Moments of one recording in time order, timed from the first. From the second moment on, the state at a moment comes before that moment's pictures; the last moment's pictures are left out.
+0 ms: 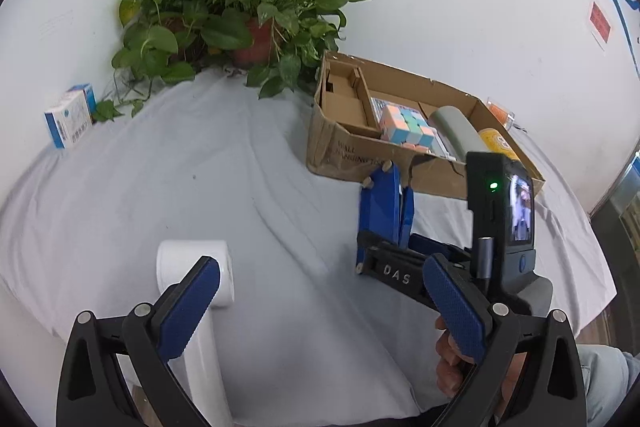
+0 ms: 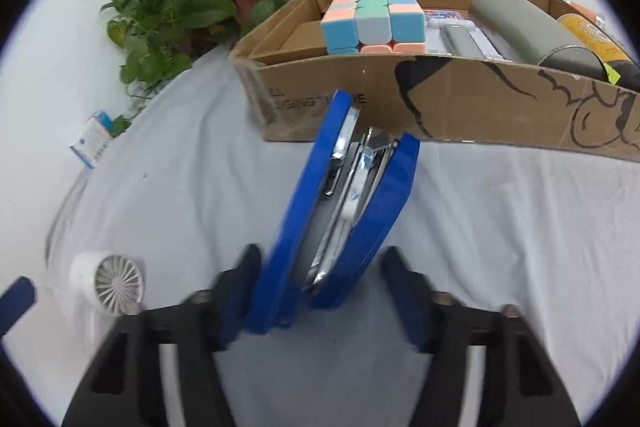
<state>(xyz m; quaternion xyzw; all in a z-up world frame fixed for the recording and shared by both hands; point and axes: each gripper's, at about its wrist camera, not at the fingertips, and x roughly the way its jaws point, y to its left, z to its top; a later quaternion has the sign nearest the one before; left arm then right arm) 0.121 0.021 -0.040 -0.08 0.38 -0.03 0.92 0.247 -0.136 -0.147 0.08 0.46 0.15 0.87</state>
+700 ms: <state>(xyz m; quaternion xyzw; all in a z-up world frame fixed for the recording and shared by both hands) 0.170 -0.076 -0.084 -0.17 0.44 -0.22 0.85 0.130 -0.231 -0.138 -0.26 0.34 0.11 0.90</state>
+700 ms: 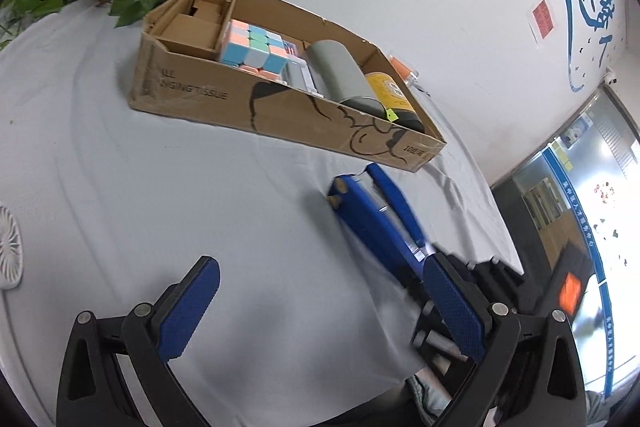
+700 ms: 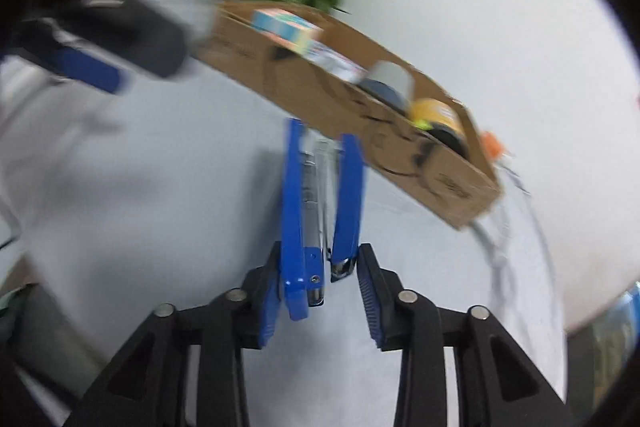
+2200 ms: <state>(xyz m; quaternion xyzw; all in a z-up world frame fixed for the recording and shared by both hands) 0.256 -0.071 -0.045 -0.20 0.45 -0.30 0.82 0.235 -0.212 -0.072 0.17 0.43 0.26 0.85</state>
